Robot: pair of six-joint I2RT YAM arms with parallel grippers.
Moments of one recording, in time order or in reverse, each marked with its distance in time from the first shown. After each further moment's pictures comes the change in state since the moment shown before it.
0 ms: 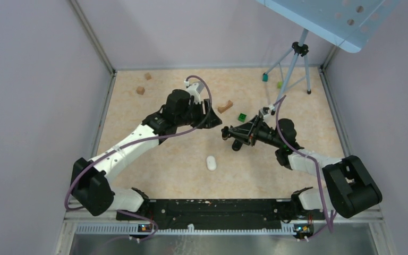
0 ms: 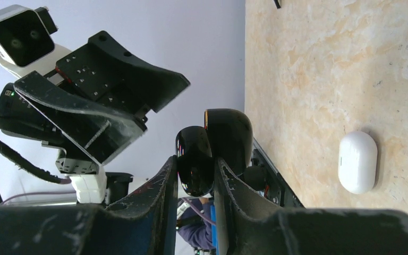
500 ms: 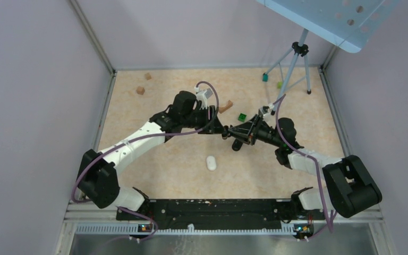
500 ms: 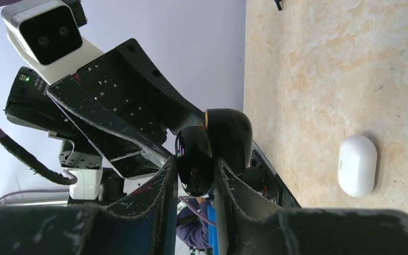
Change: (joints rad) left arm -0.004 0.095 0.000 -0.021 0.229 -0.043; right arm 0.000 0.004 0.013 -0.006 -0.005 -0.019
